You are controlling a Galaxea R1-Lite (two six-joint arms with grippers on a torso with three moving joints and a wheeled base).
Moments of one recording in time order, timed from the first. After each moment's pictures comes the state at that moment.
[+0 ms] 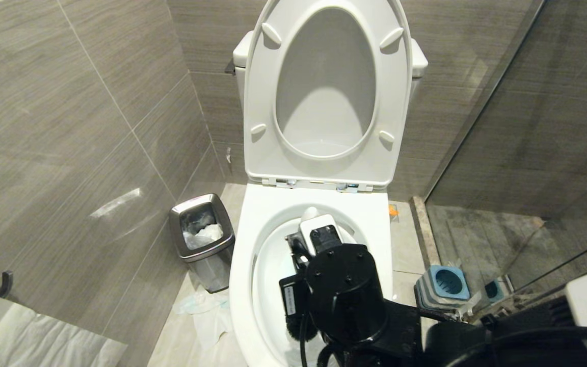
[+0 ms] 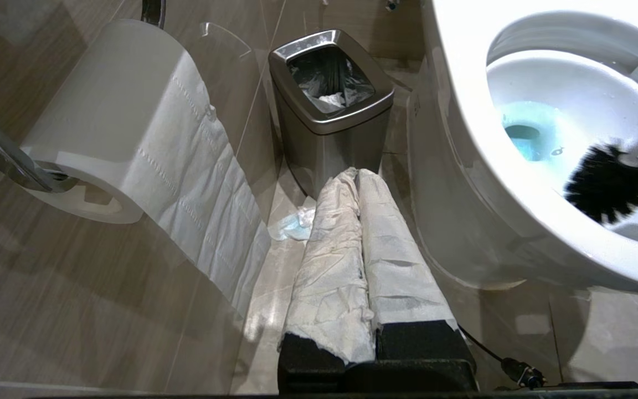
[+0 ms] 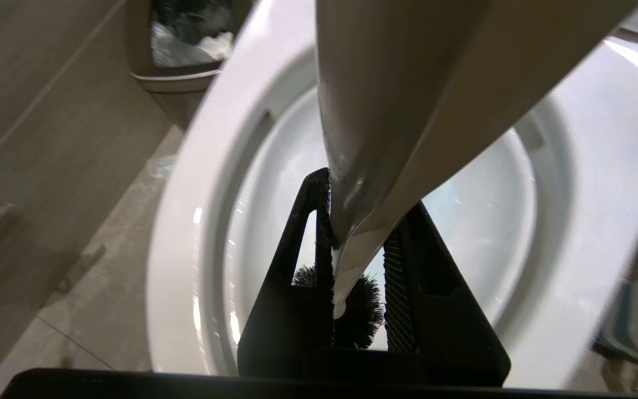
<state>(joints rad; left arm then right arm) 0.00 0.00 0.00 0.01 0.00 0.00 1.05 1.98 -0.95 -0.72 -0.70 0.17</state>
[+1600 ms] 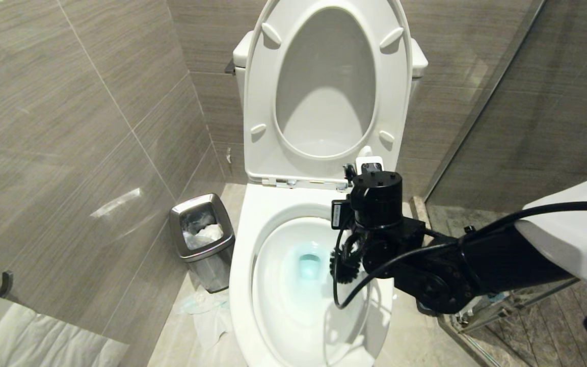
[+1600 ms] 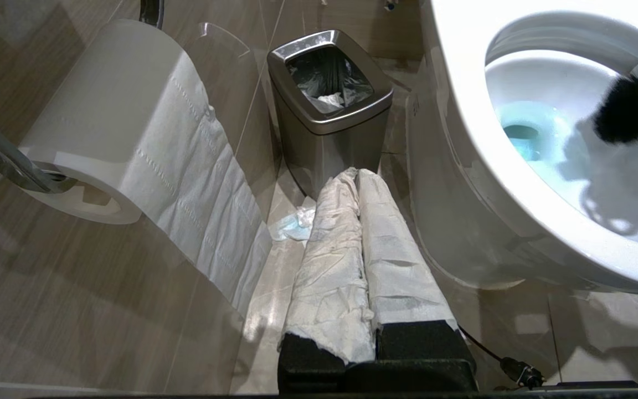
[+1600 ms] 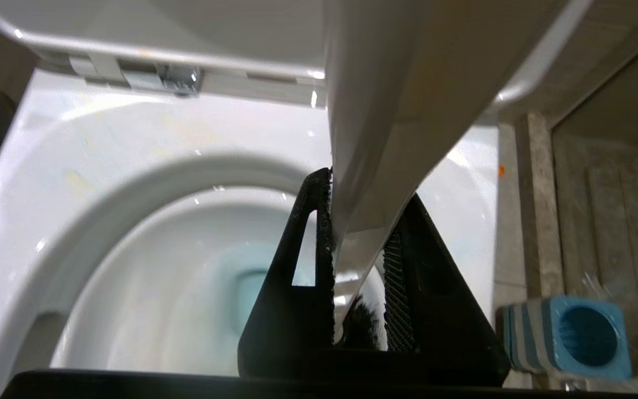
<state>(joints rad) 0.00 0.00 0.00 0.01 0.00 0.00 0.71 2.10 -1.20 -0.73 -0.73 0.13</state>
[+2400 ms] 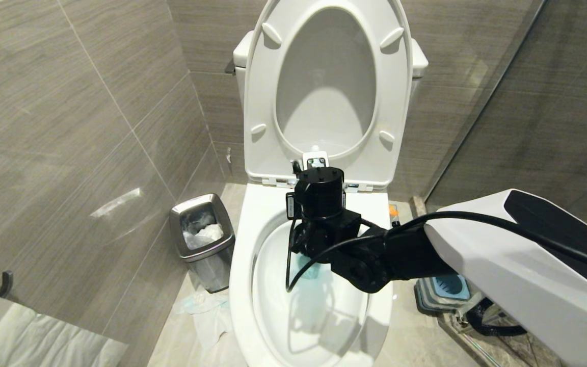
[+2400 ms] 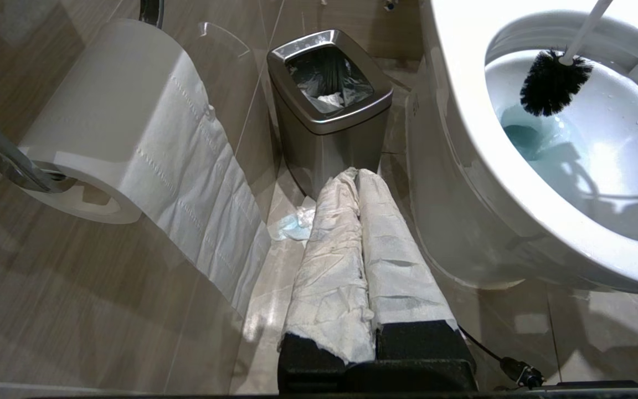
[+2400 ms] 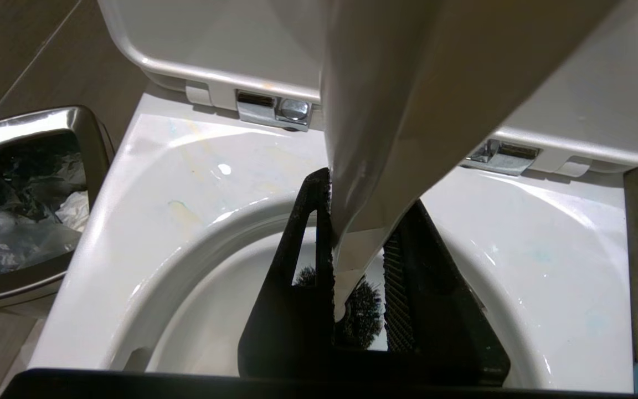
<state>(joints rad) 0.00 0.00 0.00 0.01 0.00 0.00 0.78 2.33 -1.59 -0.65 -0.72 0.05</state>
